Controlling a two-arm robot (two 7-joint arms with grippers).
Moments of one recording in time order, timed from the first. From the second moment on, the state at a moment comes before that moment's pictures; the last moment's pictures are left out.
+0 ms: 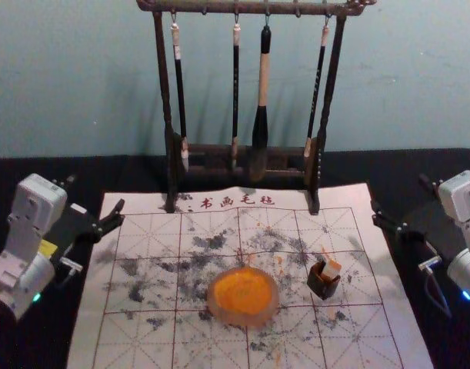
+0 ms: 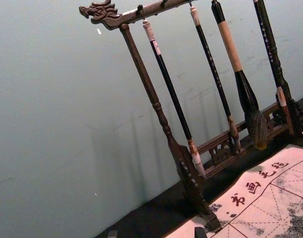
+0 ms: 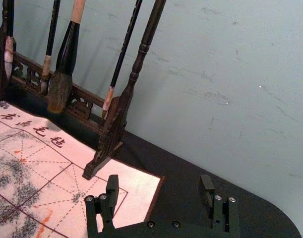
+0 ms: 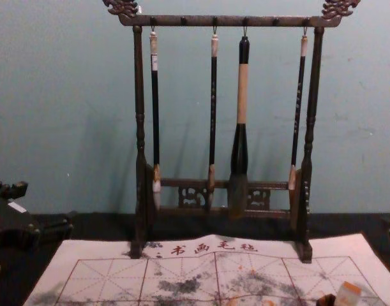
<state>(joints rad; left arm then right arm) -0.20 0.60 0.45 -1.41 -0.25 -0.12 0.03 0.20 0.60 -0.45 -1.41 0.25 -0.12 -0.03</state>
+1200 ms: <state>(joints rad) -0.20 0.60 0.45 -1.41 -0.25 -0.12 0.03 0.20 0.60 -0.45 -1.41 0.25 -0.12 -0.03</state>
